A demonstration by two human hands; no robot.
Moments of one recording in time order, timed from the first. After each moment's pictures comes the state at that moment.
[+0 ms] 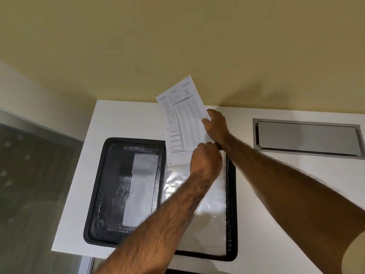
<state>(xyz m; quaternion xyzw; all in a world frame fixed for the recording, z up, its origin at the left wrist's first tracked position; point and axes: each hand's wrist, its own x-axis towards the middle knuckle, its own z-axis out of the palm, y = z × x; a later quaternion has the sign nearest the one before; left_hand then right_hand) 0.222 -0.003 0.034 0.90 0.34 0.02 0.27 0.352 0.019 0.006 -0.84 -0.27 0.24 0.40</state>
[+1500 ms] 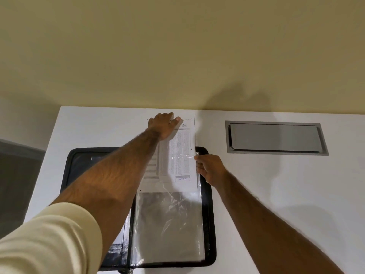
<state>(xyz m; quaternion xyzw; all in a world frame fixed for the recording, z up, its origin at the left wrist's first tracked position) 0.305 0.141 -0.023 0.92 0.27 -0.15 0.23 0.317 -0.093 -0.024 -0.65 0.19 0.48 0.56</state>
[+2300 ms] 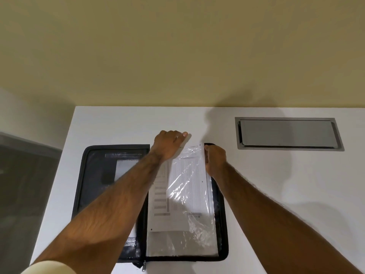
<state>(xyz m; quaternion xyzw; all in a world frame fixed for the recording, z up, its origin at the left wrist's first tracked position) 0.230 0.106 -0.015 0.92 0.25 -0.11 0.27 0.314 -0.058 -0.037 -0.67 0.25 0.39 0.59</state>
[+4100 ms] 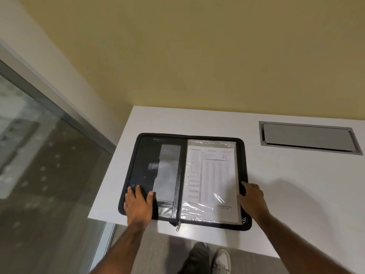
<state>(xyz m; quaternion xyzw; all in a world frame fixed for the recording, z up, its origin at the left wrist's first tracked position) -0.128 0.033 -0.016 0.75 0.61 -0.04 0.25 0.160 -0.220 -0.011 -0.91 -0.15 0.32 0.22</state>
